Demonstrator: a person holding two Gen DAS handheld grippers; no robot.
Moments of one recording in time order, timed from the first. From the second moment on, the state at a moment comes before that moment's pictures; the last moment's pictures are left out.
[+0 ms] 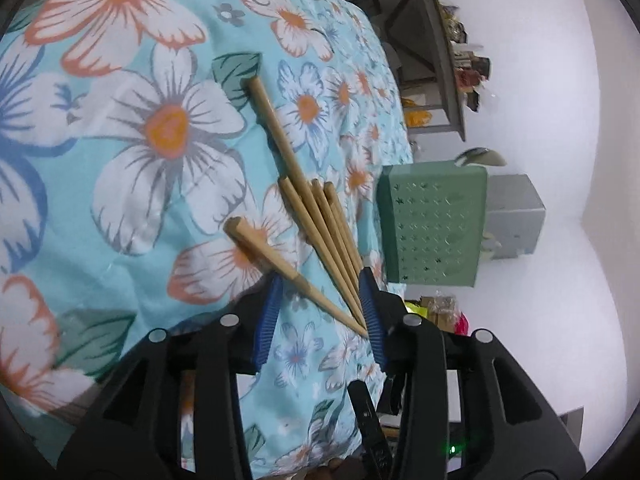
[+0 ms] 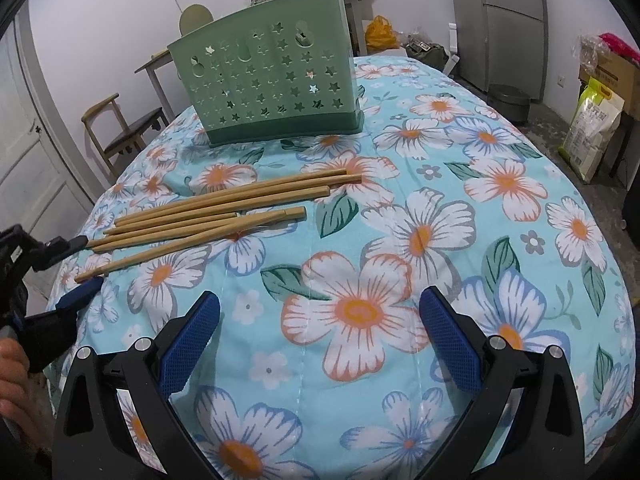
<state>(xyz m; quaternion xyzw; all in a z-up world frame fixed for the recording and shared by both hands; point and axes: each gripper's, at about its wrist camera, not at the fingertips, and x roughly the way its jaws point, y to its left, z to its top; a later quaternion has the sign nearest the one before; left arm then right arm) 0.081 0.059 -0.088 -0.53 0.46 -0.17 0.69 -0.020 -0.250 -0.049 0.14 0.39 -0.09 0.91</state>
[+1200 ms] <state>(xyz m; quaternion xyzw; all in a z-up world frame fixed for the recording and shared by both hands) 0.055 0.047 -0.071 -0.34 0.38 -0.23 0.83 0.060 -0.149 0.056 -0.04 0.33 0.22 0.92</state>
